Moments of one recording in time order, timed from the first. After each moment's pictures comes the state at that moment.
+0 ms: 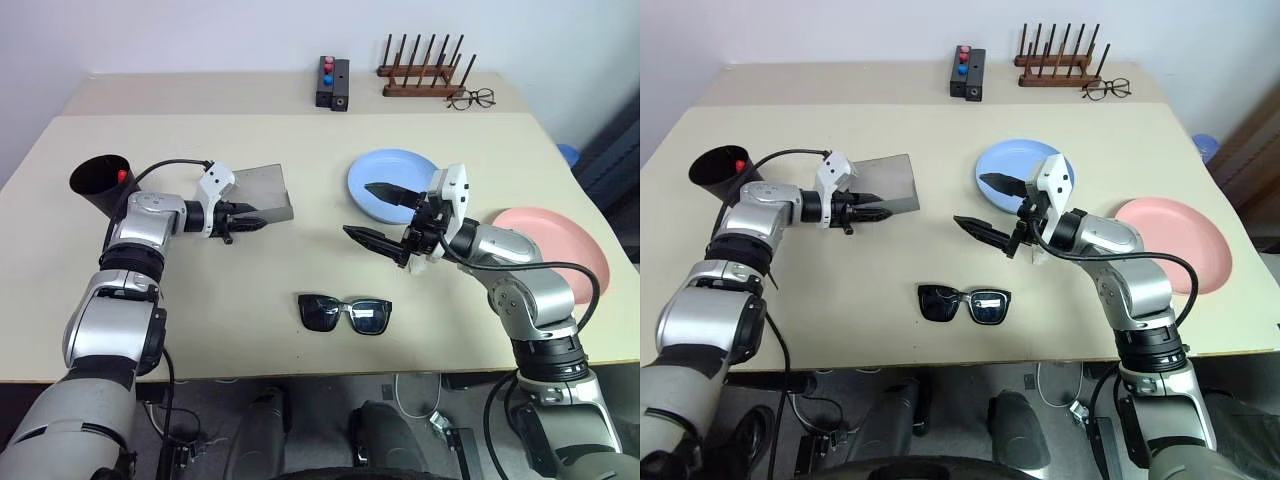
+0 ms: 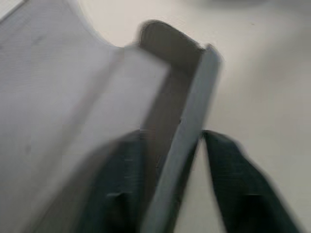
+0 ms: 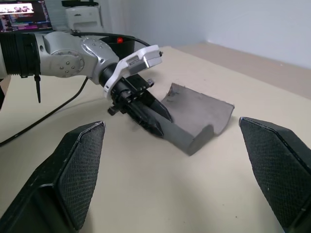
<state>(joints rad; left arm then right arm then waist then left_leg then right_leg) -1.01 0.53 -0.10 1.06 -0.03 0.10 -1.16 -0.47 -0.48 0.01 -0.15 0.52 0.40 0.88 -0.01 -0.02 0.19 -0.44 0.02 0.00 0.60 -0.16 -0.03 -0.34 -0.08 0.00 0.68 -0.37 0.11</state>
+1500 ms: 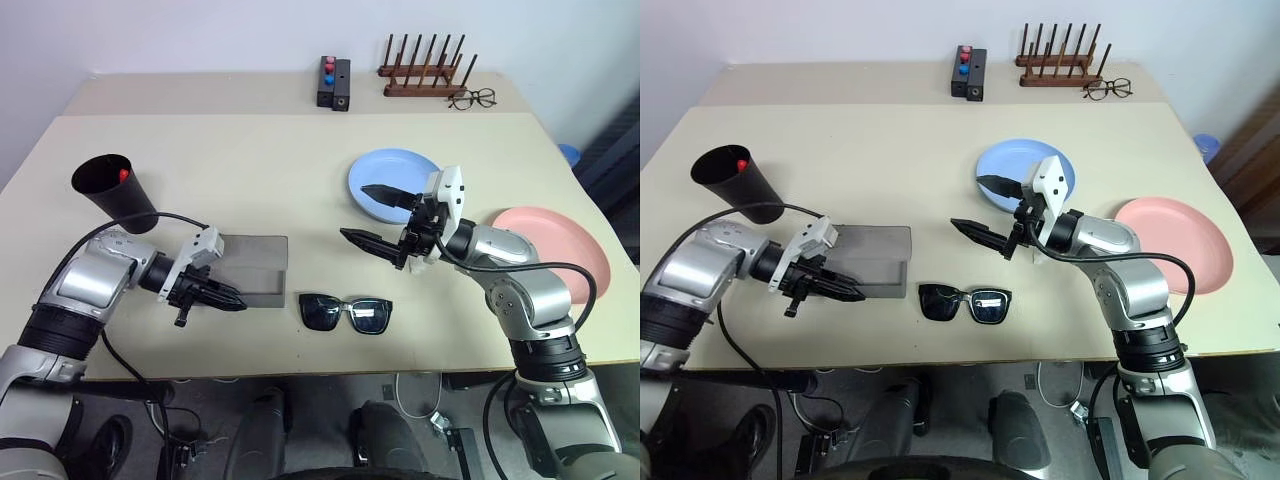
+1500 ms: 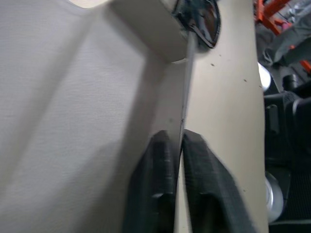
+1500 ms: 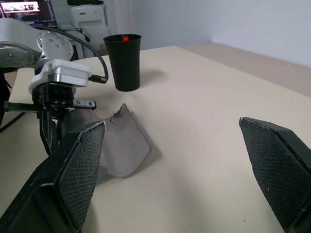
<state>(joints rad) -0.55 0.88 -0.26 0.19 -0.29 0.57 -1.56 -0.47 -0.48 0.03 -0.15 0.51 0.39 0.88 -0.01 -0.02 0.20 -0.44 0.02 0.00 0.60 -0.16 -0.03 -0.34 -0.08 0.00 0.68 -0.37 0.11</state>
